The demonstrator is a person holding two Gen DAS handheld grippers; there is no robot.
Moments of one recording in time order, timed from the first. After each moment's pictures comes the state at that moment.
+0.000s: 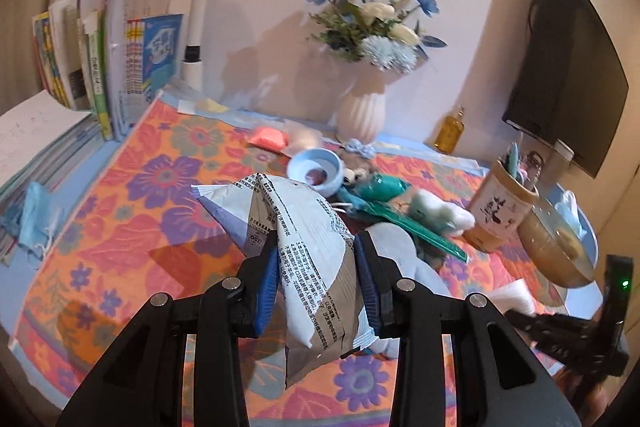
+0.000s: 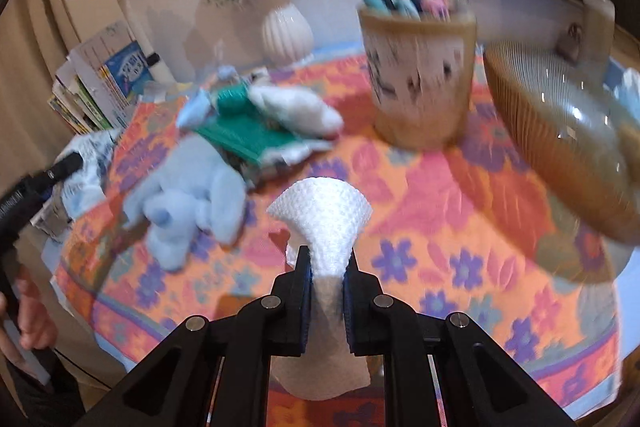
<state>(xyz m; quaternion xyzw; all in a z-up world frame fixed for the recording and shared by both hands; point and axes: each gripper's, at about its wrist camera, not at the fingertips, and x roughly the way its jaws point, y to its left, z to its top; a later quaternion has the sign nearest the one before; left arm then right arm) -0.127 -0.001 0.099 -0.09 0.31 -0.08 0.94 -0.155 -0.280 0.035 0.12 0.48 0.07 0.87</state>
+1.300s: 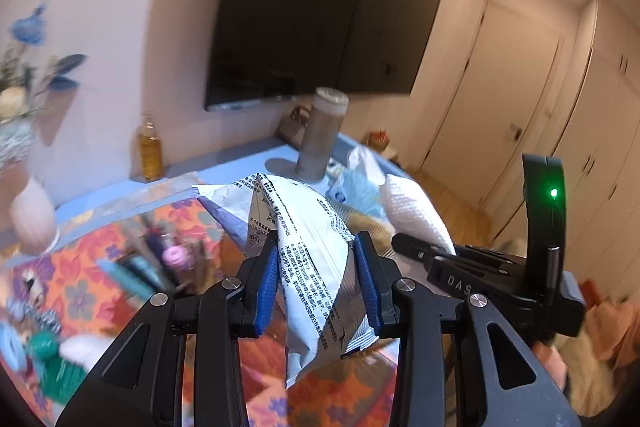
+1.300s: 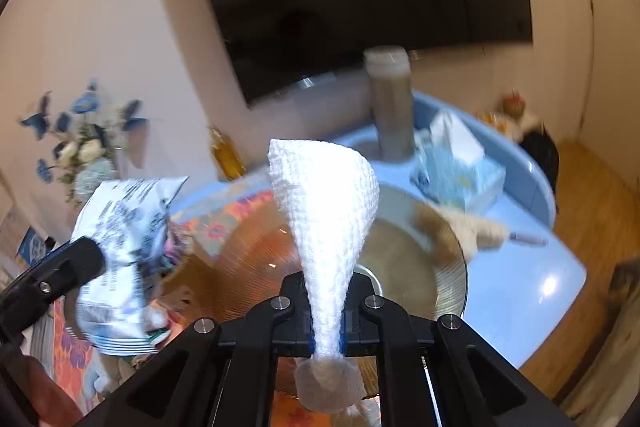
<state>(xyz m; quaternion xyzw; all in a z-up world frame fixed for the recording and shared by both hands) -0.055 -0.333 0.191 0.02 0.32 -0.45 0.84 -0.155 -0.506 0.150 0.22 0.39 -0.20 0.87</state>
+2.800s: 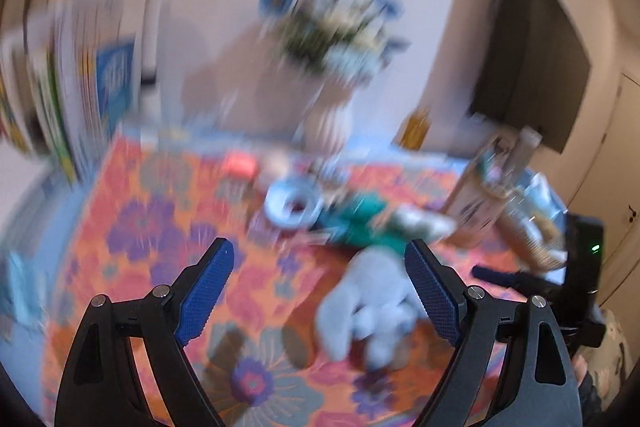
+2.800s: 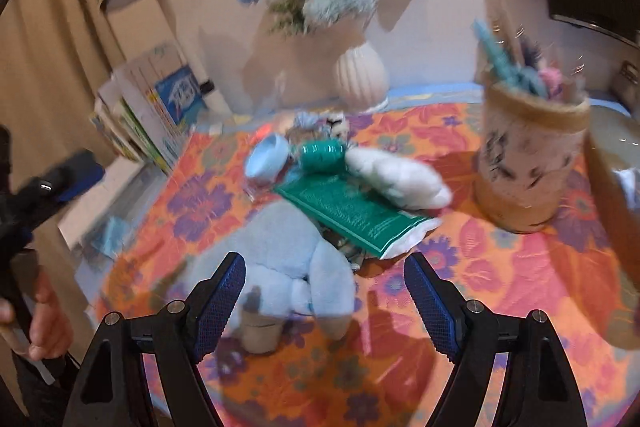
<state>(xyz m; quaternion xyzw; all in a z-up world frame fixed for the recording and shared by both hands) -0.084 0.021 0.113 -0.07 0.32 -0.16 0.93 -0.102 -0.230 0.054 0.12 0.41 0.11 0.90</state>
